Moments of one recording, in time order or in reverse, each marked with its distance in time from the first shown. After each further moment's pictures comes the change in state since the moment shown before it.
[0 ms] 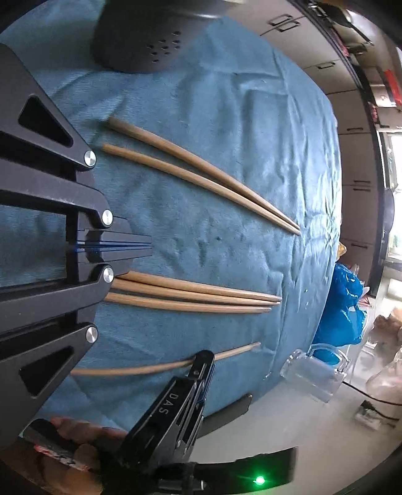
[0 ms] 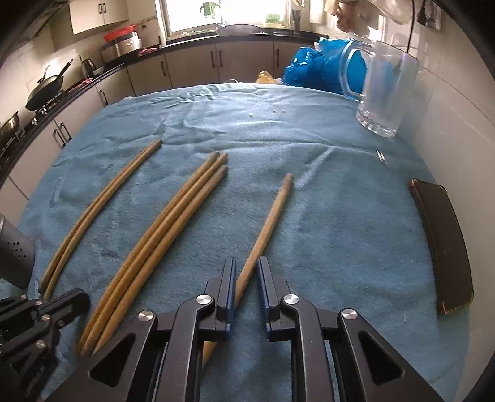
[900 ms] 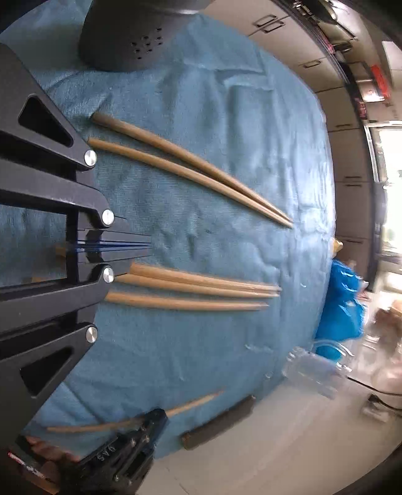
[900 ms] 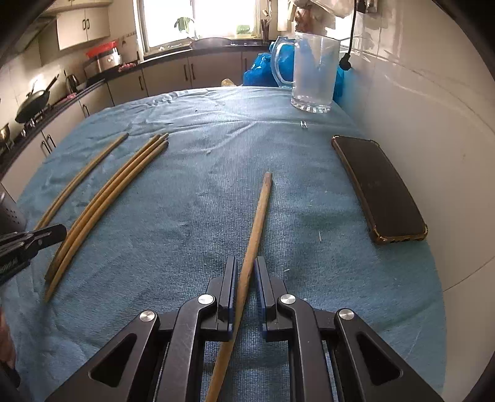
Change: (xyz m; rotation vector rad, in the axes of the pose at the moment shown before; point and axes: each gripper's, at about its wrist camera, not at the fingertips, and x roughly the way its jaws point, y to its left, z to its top) left arm 0.009 -0.015 0.008 0.062 -0.040 0.033; right arm -0.049 -0.058 -0.077 0.066 -0.075 -0.071
